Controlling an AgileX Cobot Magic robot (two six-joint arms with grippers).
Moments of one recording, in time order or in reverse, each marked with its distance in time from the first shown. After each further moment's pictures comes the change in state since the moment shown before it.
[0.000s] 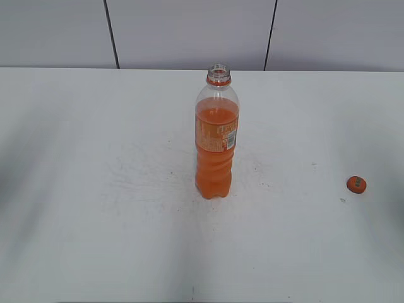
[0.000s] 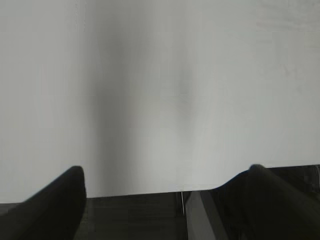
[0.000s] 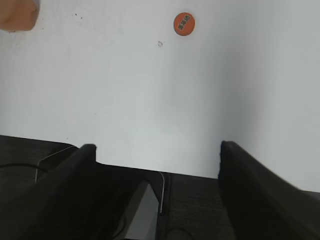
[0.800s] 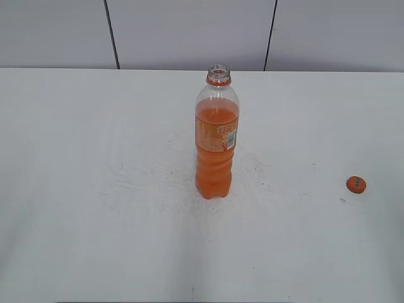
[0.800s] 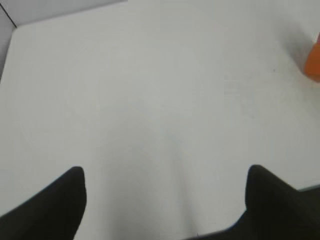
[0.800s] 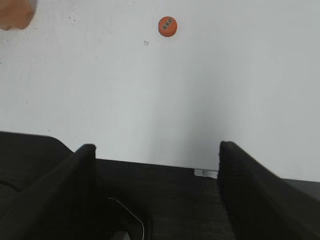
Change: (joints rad) left arm 0.000 -1.061 0.417 -0.038 -0.108 0.193; right arm 0.000 -0.561 0.300 -0.055 -0.031 0.003
